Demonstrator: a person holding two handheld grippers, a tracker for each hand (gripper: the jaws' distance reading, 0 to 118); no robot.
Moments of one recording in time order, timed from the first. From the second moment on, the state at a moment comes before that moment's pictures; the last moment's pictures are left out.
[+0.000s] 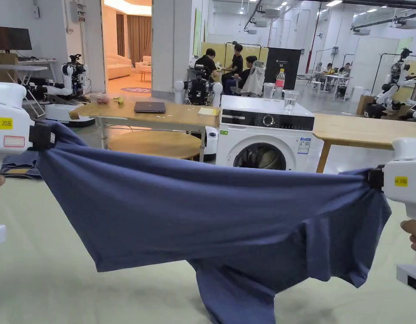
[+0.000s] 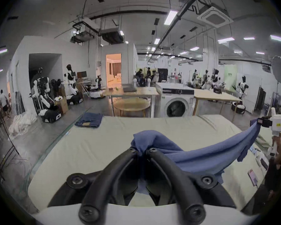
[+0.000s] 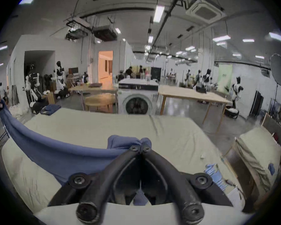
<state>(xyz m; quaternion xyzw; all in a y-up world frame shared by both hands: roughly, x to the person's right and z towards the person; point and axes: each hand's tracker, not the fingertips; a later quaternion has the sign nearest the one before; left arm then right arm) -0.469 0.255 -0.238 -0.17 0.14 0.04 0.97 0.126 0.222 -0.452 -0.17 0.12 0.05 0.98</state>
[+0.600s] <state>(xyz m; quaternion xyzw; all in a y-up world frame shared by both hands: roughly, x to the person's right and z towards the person) -0.495 0.359 -0.305 -0.13 0.17 0.03 0.98 0.091 0.334 -0.500 -0.10 0.08 0.07 0.99</state>
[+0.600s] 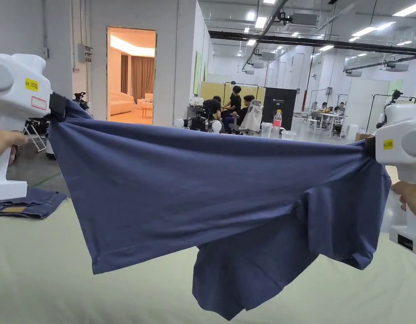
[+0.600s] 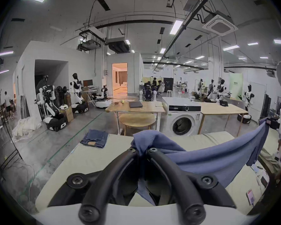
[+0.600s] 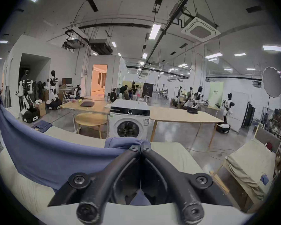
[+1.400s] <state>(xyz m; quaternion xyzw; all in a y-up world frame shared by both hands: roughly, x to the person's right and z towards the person) -0.457 0.104 -0.200 -0.26 0.13 0.07 0.95 0.126 0.113 -0.405 -0.21 0.08 0.13 0.97</state>
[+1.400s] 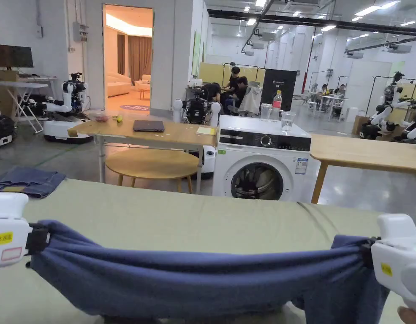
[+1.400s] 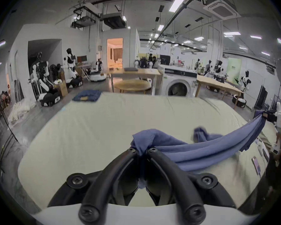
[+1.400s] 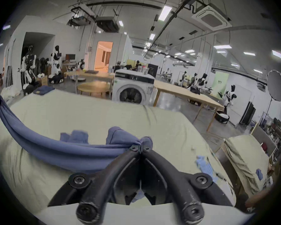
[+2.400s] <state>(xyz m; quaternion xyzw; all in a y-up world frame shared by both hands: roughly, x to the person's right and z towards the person) -0.406 -0.035 -0.103 -0.30 0.17 0.13 0.93 0.108 -0.015 -0.274 -0.25 0.08 0.09 0.96</state>
